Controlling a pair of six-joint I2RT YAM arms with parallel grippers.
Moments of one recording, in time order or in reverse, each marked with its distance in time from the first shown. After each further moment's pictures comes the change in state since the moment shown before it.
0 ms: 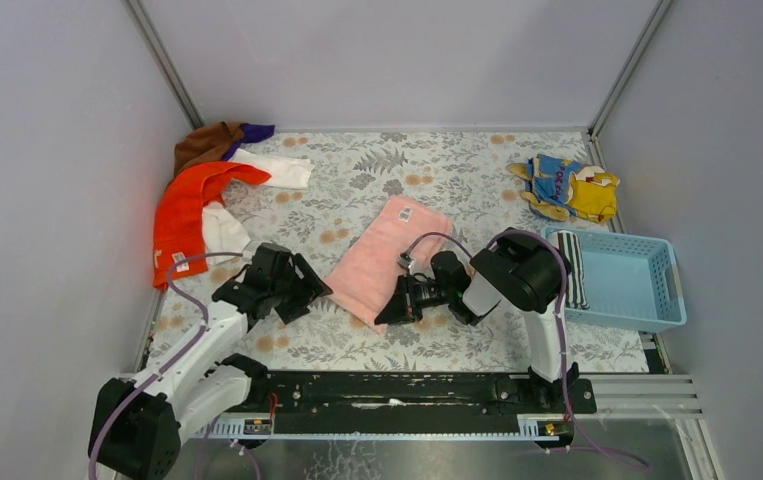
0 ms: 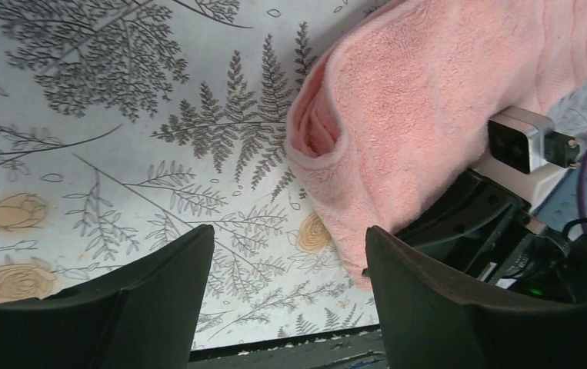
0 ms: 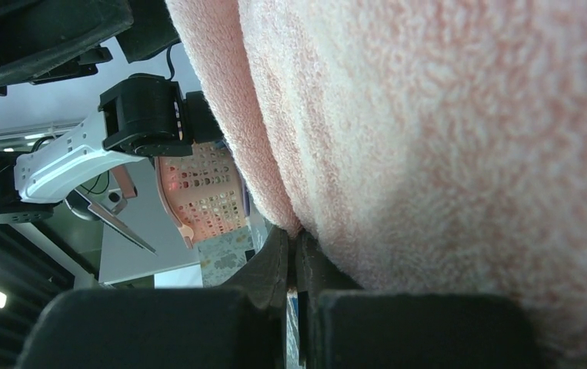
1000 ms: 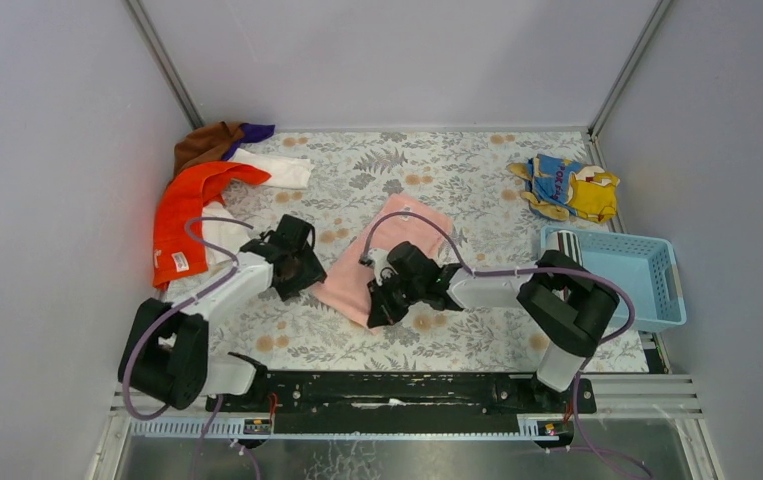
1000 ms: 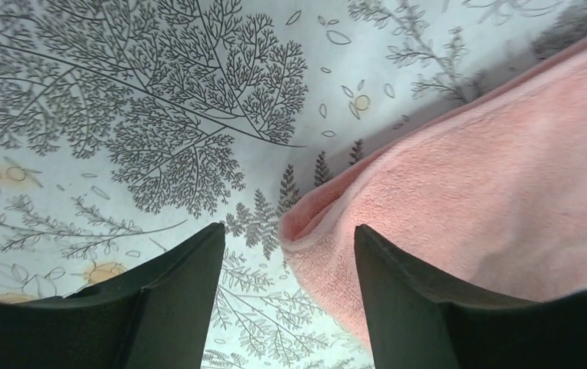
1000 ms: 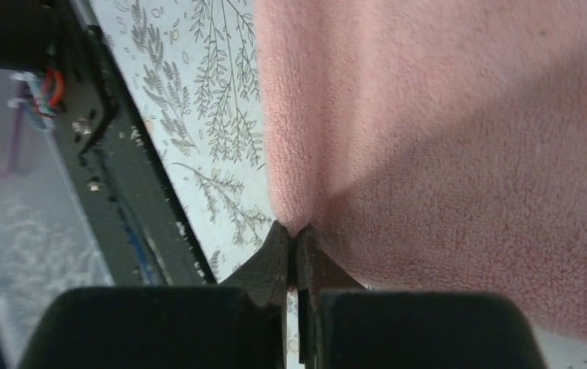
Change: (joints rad) left arm -0.006 0.427 0.227 -0.040 -0.212 0.127; right arm 0.256 -0.347 0.319 -1.048 0.470 -0.868
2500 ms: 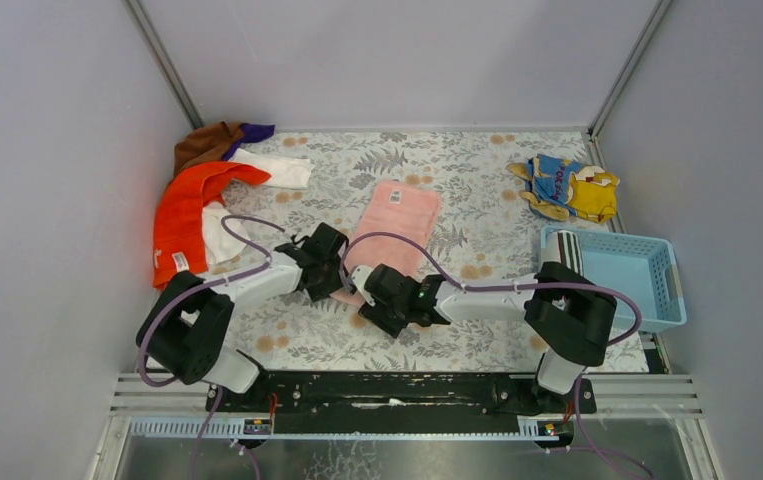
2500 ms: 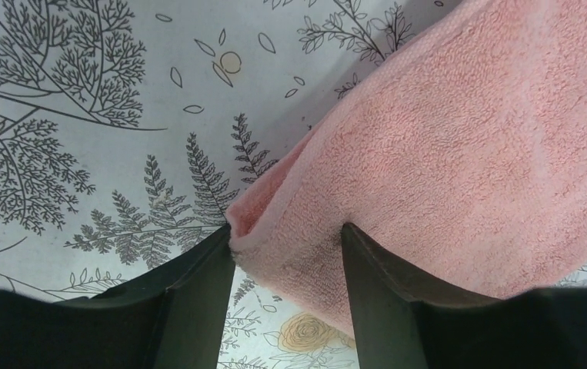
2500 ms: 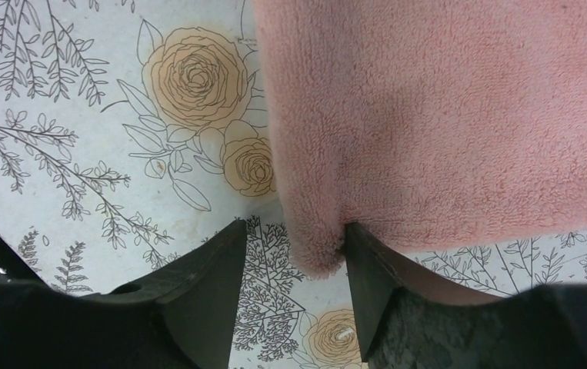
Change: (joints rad) left arm -0.183 0.103 -0.003 0.146 -0.024 -0.151; right arm 0.154 -0.016 0.084 -0.303 0.506 -0.291
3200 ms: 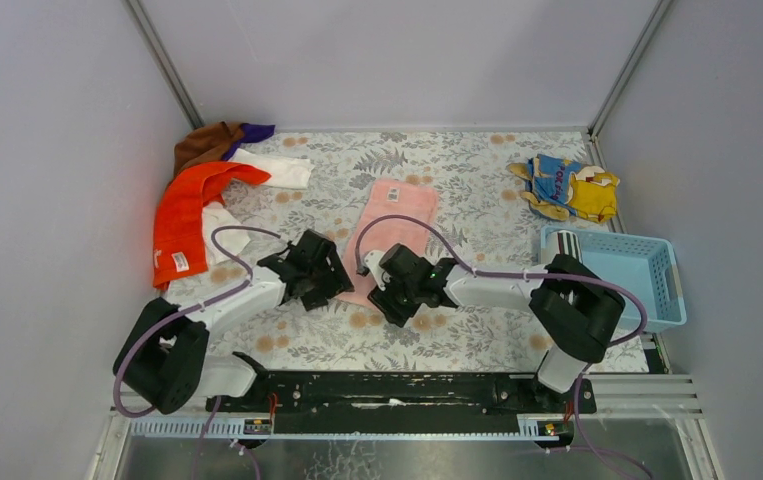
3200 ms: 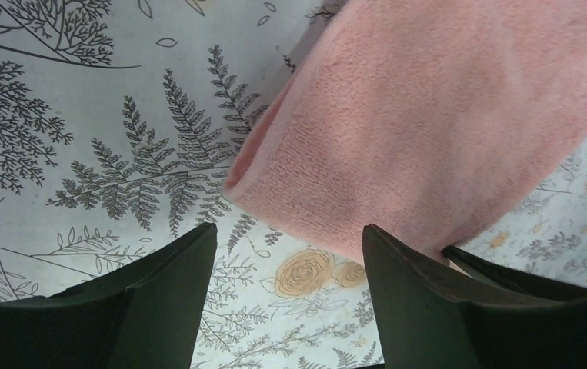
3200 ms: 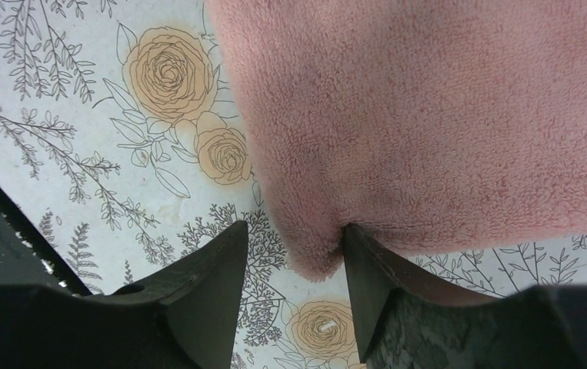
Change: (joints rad) left arm 0.005 -0.182 -0.082 0.018 0.118 0.038; right arm -0.154 -0.027 -0.020 -0.003 -0.230 0.016
